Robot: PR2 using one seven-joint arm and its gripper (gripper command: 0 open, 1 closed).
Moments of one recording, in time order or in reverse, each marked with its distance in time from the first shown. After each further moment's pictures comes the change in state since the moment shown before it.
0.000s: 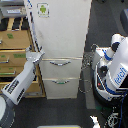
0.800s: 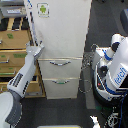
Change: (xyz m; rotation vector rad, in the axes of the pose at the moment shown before) arm 0.042 0.008 -0.001 -0.049 0.009 0.003
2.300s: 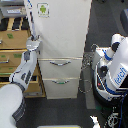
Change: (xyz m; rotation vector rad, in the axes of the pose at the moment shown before) arm 0.031 0.004 0.026 0.016 -0.010 -0.030
